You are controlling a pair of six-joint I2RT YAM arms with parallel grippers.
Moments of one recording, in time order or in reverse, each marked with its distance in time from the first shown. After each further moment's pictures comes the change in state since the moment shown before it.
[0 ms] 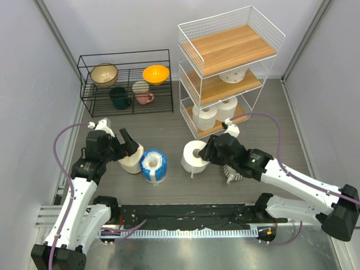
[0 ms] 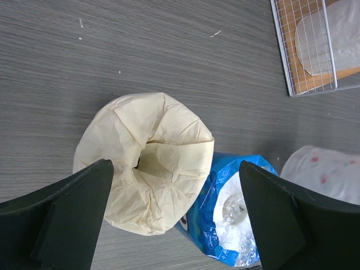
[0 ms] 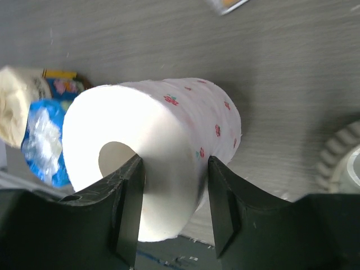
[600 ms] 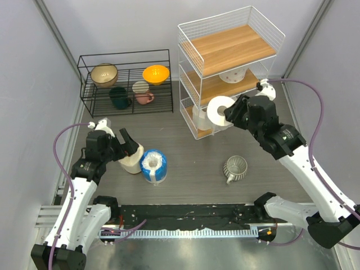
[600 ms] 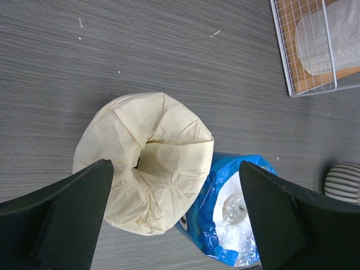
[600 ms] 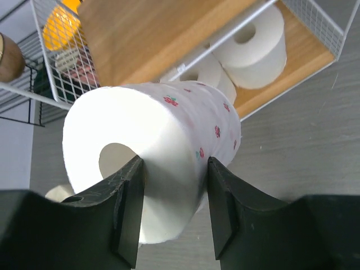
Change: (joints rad) left arm -0.003 0.000 0.000 0.000 0.000 0.000; right arm -0.378 0.004 0.436 -0.195 0.048 -0.254
